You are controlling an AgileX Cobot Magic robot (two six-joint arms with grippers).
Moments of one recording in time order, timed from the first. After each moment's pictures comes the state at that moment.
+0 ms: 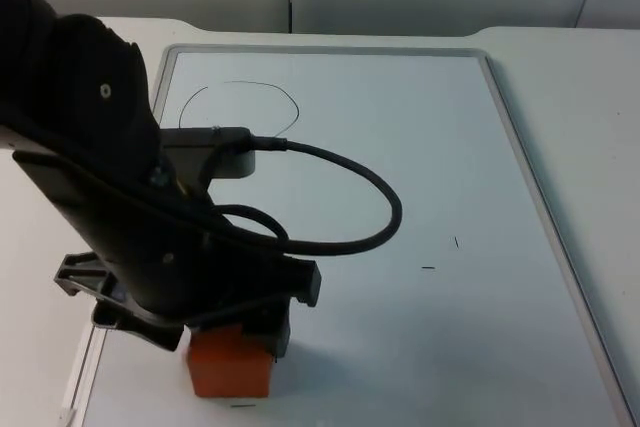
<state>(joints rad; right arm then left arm) 0.55 0.73 -0.92 -0.05 0.87 0.03 -0.64 1.84 -0.84 -0.32 0.42 -0.18</state>
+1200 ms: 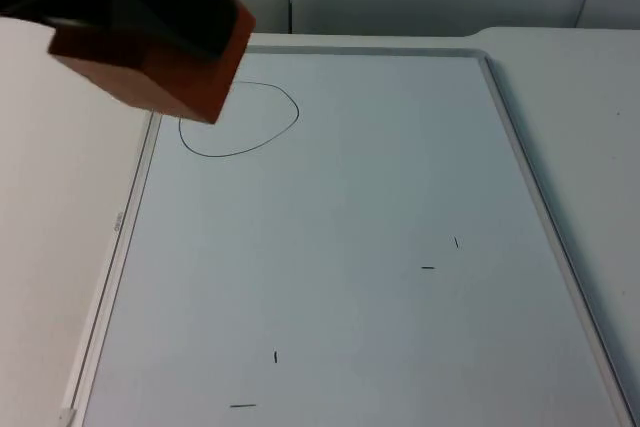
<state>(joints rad) 0.55 0.75 -0.92 -0.05 0.86 0.00 -0.64 1.10 -0.90 -0.23 0.69 -0.03</state>
